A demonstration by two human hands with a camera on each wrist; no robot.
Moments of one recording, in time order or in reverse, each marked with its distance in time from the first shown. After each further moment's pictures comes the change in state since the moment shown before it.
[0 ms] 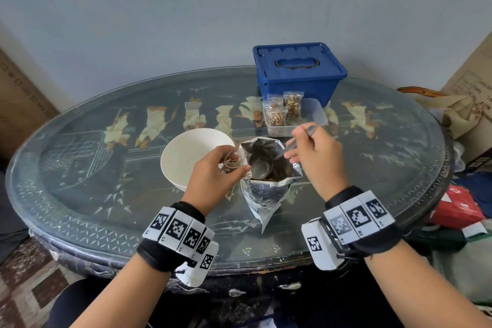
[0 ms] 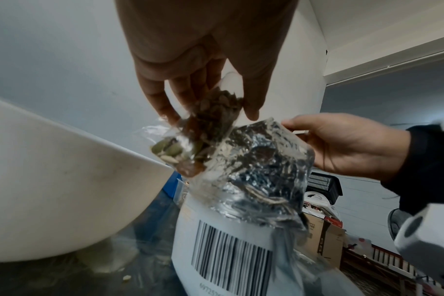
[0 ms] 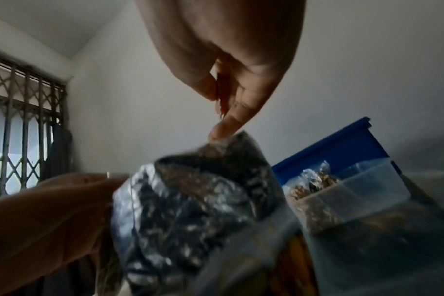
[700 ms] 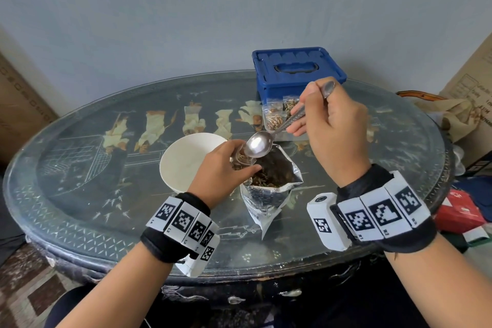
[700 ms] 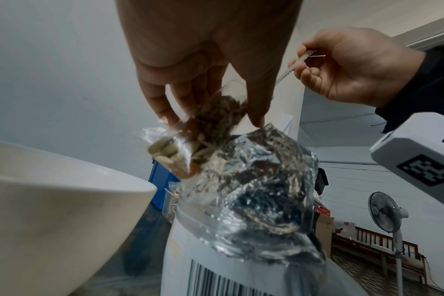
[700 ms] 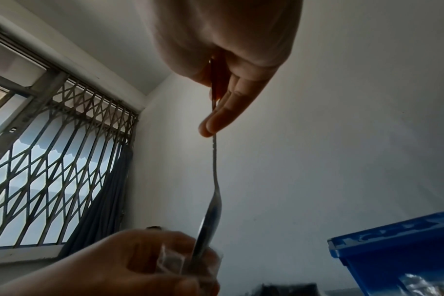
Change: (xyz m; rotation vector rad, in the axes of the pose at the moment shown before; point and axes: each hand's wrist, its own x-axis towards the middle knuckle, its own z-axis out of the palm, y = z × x) left_hand 0.019 0.013 0.002 0.089 -0.078 0.101; right_hand 0.017 -0.065 -0.022 0.027 0.106 -0.438
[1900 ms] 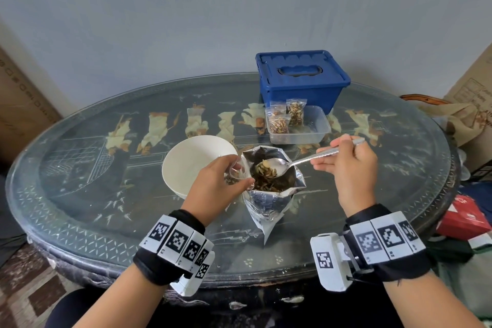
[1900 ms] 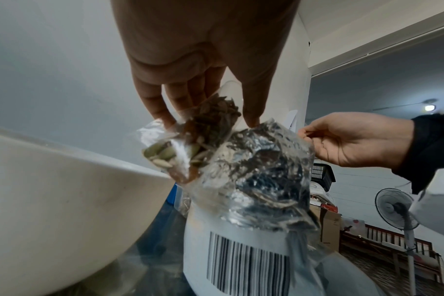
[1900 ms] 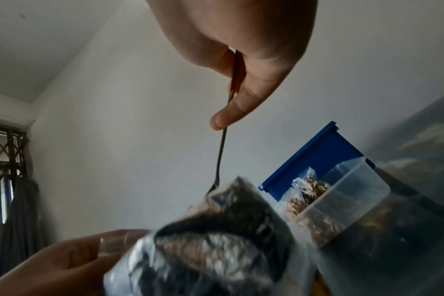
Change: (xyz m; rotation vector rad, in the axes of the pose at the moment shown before) left_hand -0.018 -0.011 -0.003 0.016 -0.007 -0.079; right_hand -0.040 0.046 -0.007 0.259 0.211 0.738
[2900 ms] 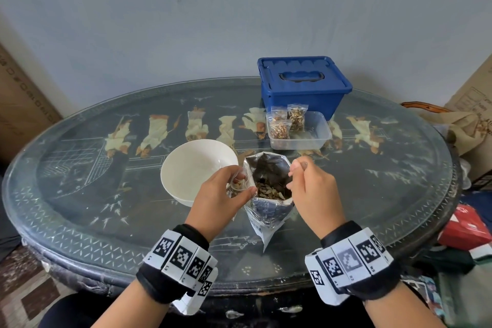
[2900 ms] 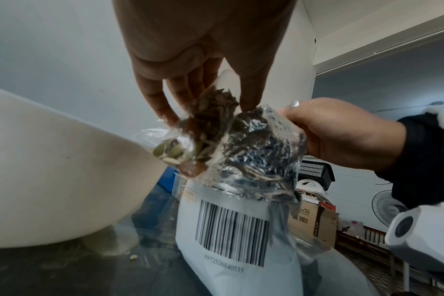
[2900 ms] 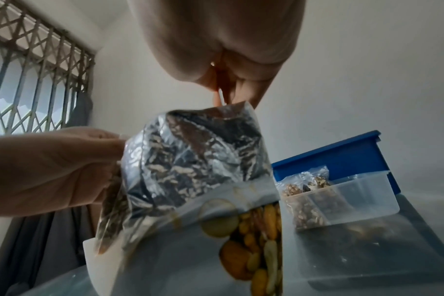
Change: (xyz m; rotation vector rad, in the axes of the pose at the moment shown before) left_hand -0.010 -0.002 0.012 -0.080 0.023 -0.032; right_hand -0.015 0.042 0.021 -0.654 -0.271 -0.598
